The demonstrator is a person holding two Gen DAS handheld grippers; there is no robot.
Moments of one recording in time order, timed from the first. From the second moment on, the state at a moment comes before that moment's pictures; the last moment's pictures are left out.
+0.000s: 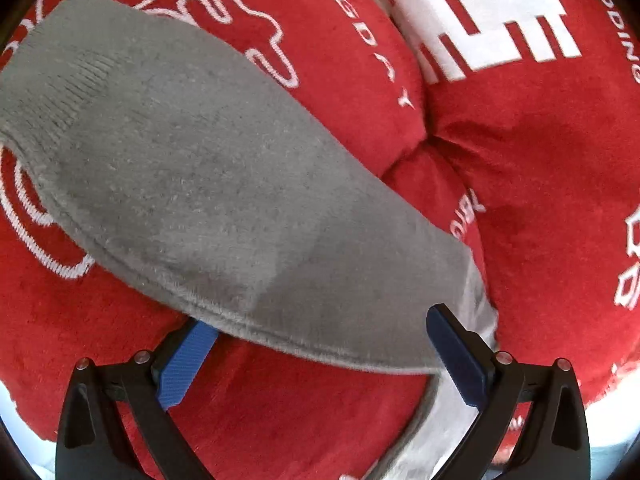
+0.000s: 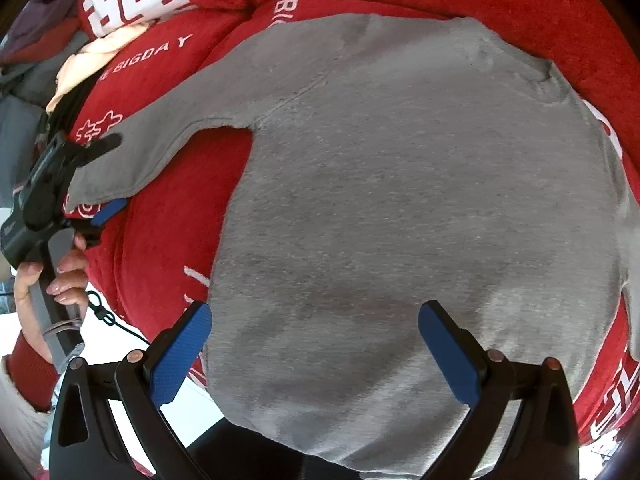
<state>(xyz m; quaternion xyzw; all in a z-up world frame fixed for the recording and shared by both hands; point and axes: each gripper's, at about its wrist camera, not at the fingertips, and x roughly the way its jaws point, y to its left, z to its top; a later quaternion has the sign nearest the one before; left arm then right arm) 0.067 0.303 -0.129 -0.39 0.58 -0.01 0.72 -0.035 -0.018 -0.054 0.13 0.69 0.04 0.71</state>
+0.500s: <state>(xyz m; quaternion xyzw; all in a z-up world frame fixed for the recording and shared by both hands) 0.088 0.266 -0.050 -0.23 0.51 -0.05 0.83 -0.054 -0.038 -0.042 0.20 0.67 0.06 0.72</state>
